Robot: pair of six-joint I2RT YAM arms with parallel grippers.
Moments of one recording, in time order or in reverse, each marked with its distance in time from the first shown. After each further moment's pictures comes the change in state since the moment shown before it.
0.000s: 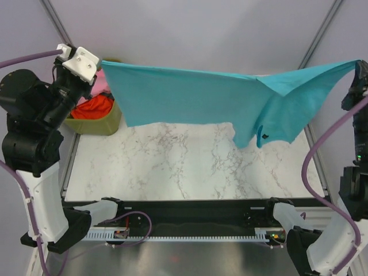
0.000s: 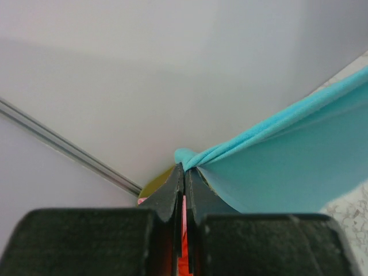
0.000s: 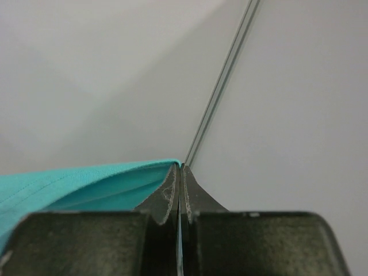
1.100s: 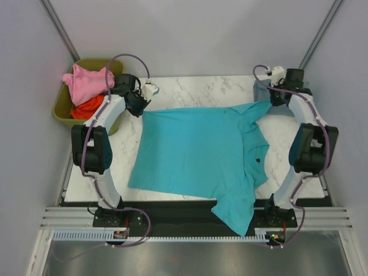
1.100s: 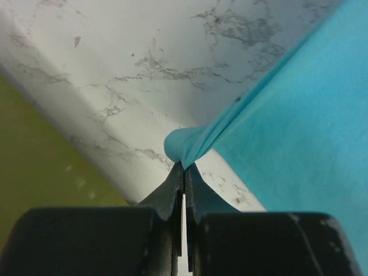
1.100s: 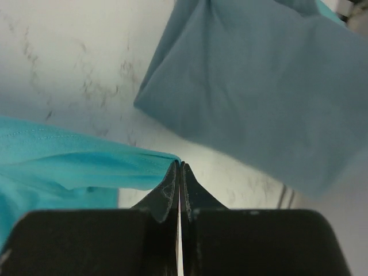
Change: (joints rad) left arm 0.070 0.612 -0.580 0.173 0.034 0.060; right arm 0.027 0.751 -0.559 0.246 -0.085 -0.153
